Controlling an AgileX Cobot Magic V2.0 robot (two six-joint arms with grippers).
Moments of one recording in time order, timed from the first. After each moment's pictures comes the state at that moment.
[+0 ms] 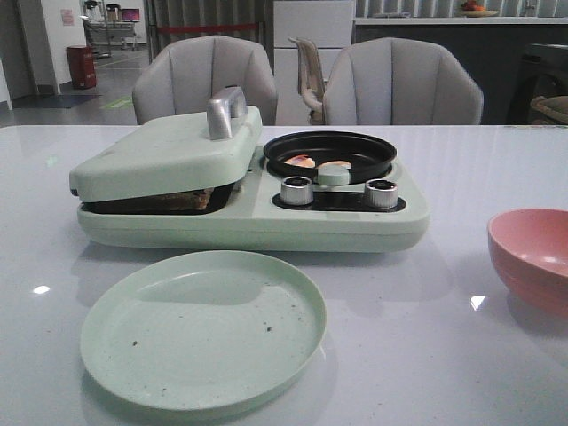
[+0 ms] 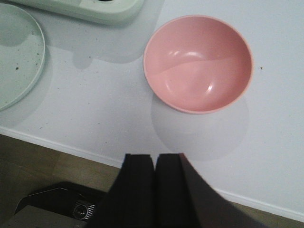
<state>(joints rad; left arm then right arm) 0.01 0.00 0.00 0.00 0.17 -0.02 0.18 0.68 -0.68 0.03 0.91 0.01</state>
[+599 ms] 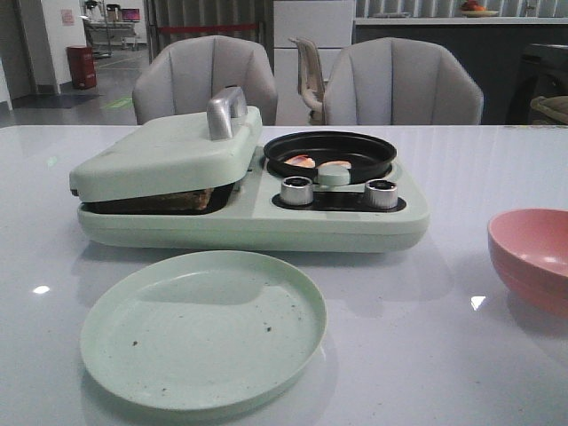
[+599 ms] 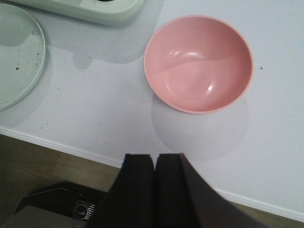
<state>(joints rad) -0.06 0.00 0.00 0.00 0.05 0.00 0.18 0.68 -0.68 0.03 0.91 0.01</state>
